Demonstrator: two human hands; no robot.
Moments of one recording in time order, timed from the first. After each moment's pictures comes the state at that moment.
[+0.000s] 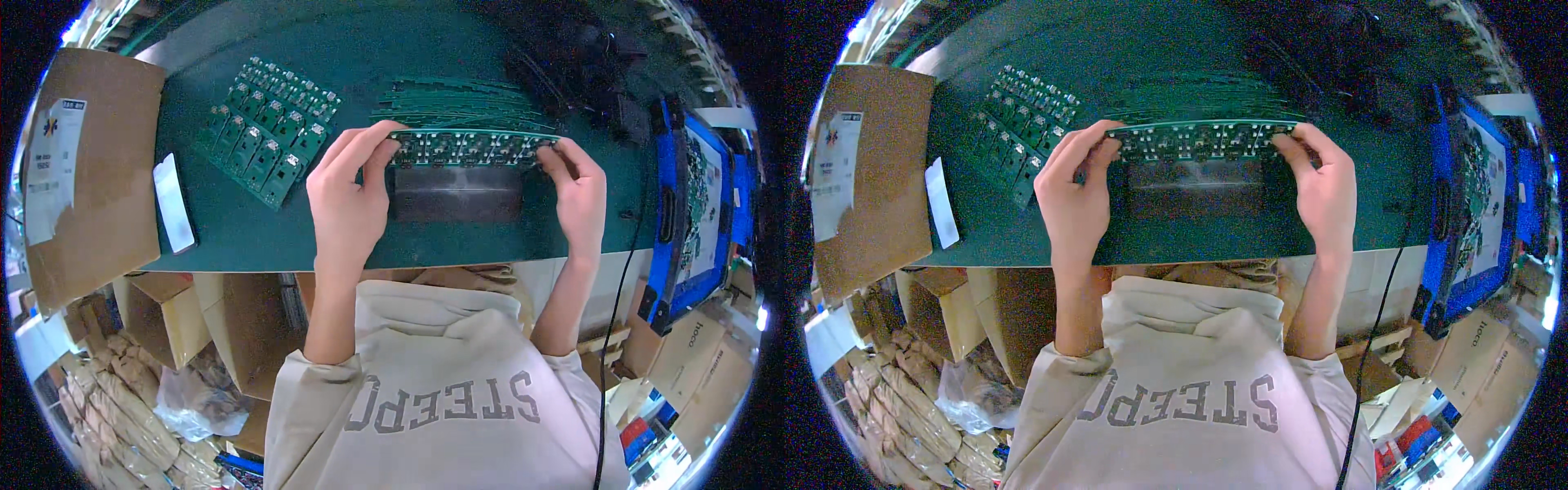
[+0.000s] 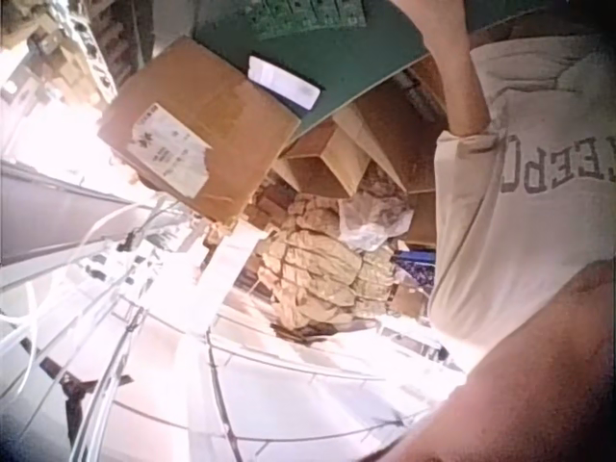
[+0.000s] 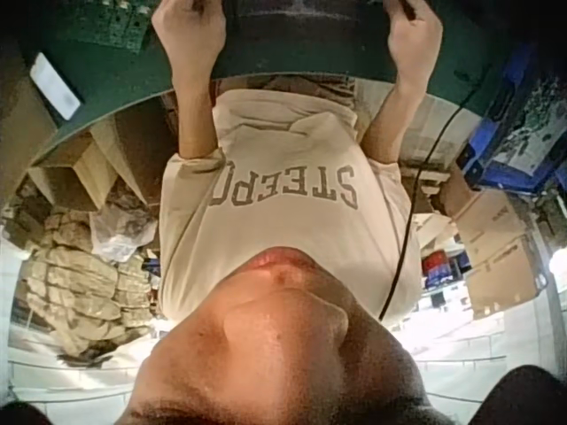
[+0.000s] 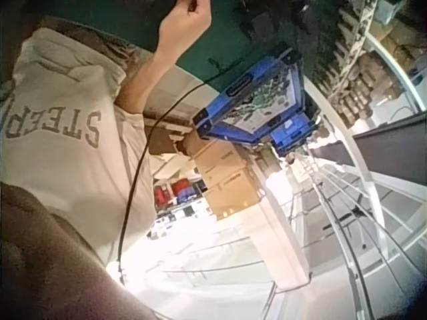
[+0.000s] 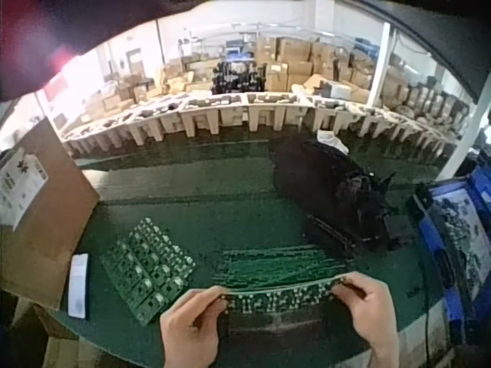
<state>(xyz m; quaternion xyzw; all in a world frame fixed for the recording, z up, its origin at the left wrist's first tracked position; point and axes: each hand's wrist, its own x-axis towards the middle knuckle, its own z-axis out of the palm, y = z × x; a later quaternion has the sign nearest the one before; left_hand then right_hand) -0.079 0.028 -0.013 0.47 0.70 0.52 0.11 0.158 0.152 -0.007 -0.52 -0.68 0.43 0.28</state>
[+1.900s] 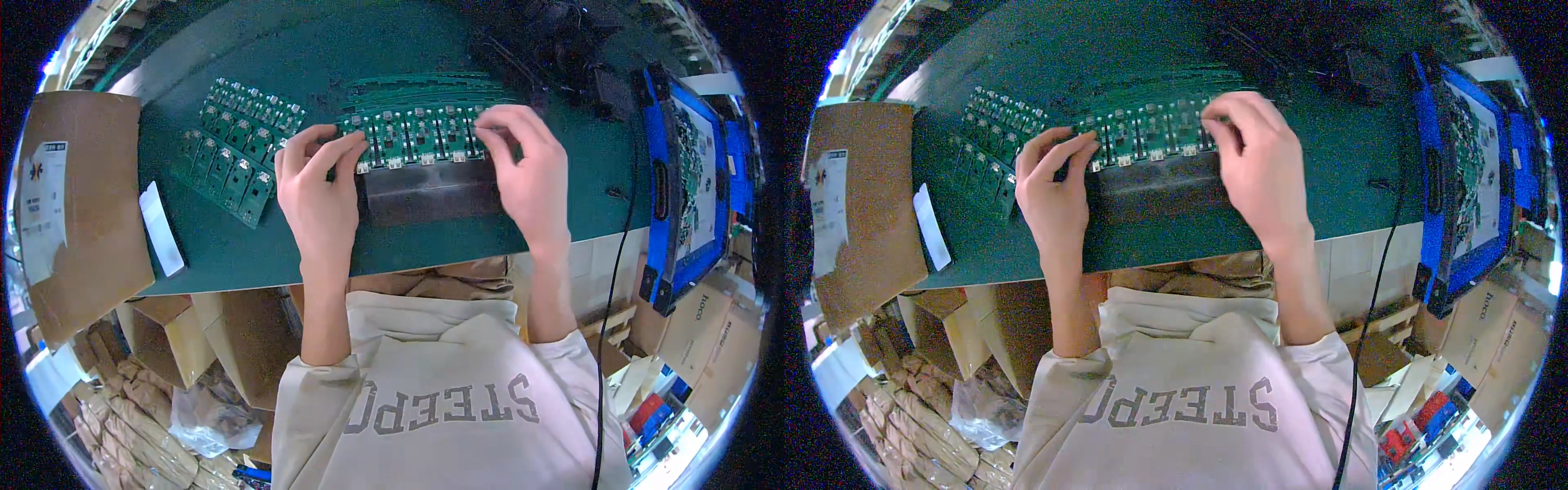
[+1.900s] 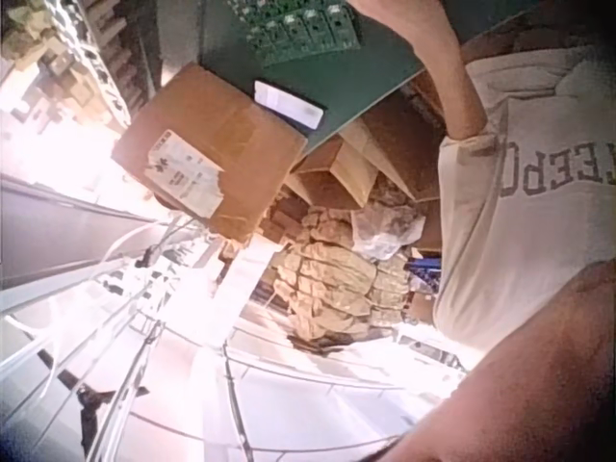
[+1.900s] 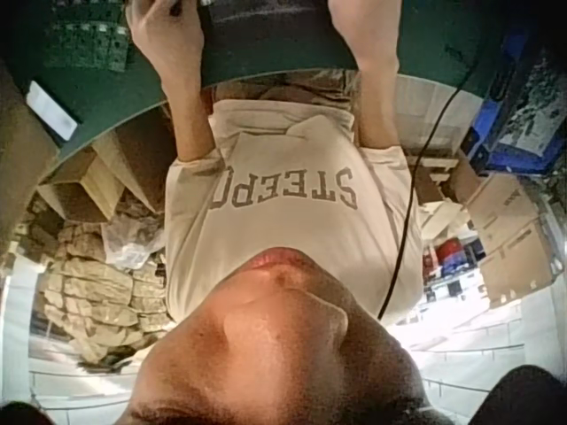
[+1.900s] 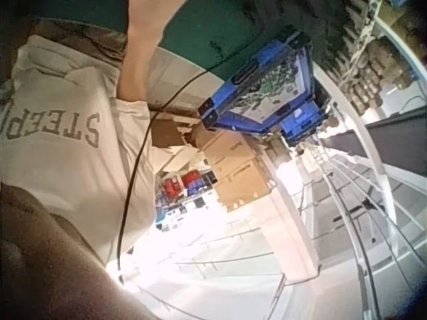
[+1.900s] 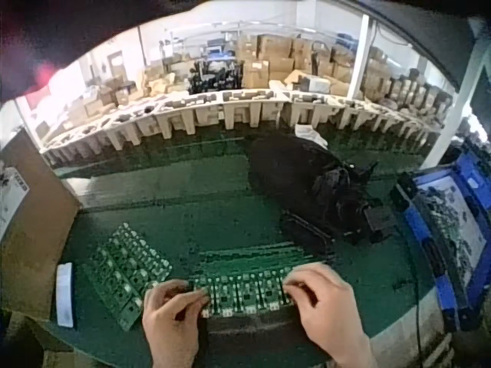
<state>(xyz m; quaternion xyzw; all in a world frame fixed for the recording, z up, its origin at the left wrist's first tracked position) -0.073 0.040 -0.027 0.45 0.78 0.43 0.01 0.120 0.147 -0.009 -0.41 -0.80 0.27 0.34</state>
